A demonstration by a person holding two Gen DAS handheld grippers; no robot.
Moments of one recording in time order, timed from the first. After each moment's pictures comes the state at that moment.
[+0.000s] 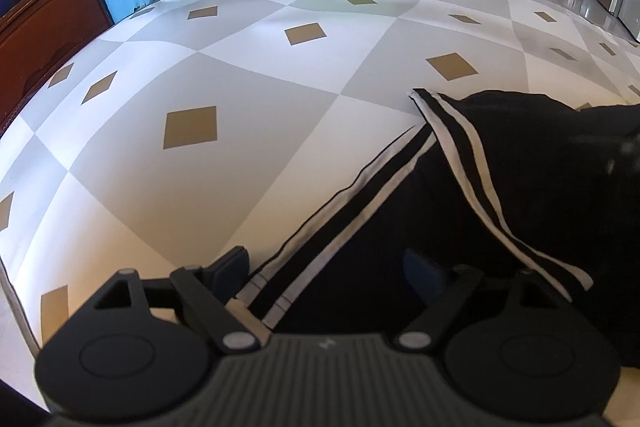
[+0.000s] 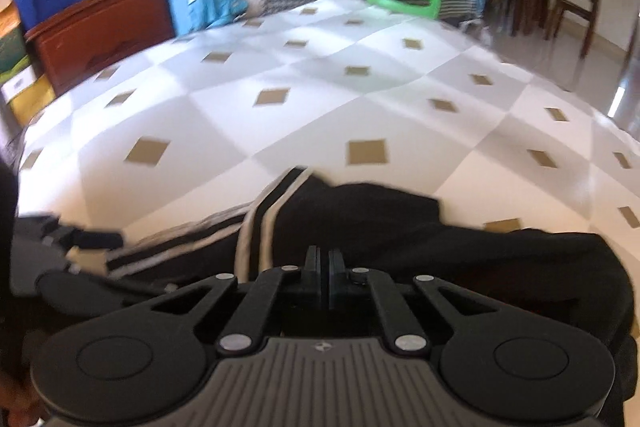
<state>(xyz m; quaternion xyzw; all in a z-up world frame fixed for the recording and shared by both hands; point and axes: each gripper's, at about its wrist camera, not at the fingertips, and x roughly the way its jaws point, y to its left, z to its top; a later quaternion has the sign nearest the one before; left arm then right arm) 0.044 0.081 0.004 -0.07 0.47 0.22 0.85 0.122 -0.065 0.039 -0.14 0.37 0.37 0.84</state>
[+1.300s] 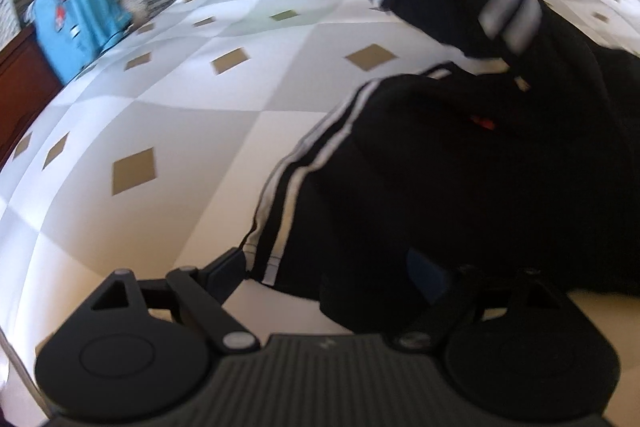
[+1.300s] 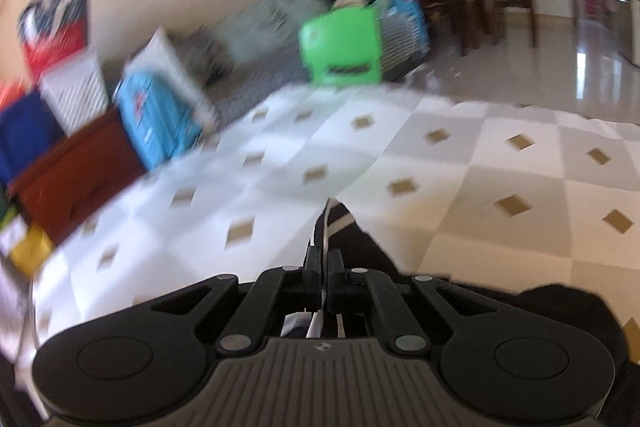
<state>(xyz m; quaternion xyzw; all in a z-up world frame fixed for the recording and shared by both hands) 0.046 0.038 0.000 0.03 0.47 0.14 0.87 0.182 -0.090 0.096 0.04 0.31 0.32 0.89</state>
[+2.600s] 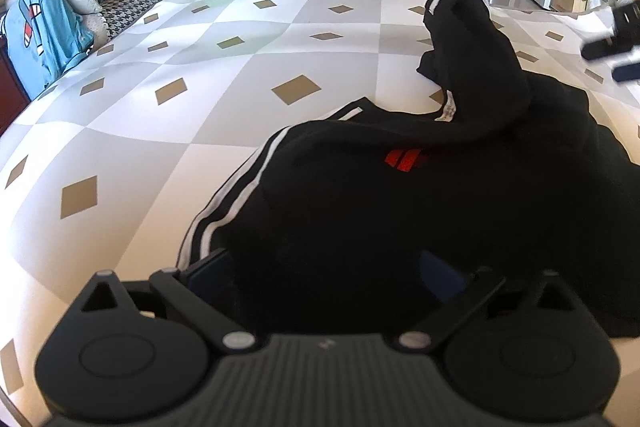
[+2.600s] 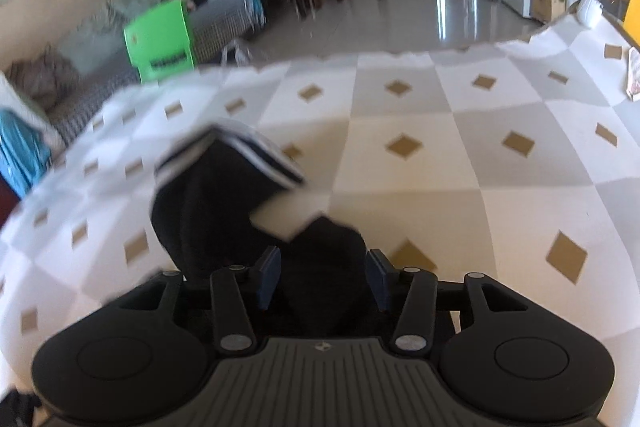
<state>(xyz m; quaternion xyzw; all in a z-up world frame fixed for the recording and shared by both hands) 0.059 -0.002 0.012 0.00 0.44 0.09 0.89 0.193 -0.239 0.084 0.04 0.41 0.13 0.90</state>
